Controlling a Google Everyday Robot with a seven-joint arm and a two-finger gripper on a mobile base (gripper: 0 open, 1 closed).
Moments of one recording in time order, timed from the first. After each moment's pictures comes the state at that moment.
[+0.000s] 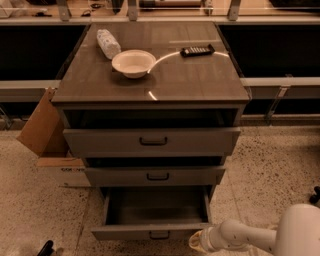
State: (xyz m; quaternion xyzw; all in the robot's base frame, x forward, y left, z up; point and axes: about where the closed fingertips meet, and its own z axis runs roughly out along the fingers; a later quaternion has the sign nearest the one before) arm 0.435 -0.161 0.141 -0.60 0.75 0.18 0.23
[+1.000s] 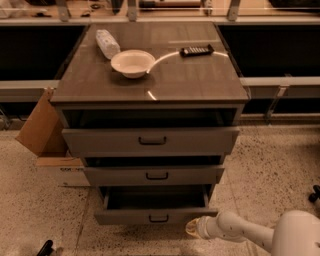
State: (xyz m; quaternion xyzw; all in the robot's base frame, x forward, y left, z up) arm 0.501 -0.160 0.134 -0.58 0.75 0.15 0.29
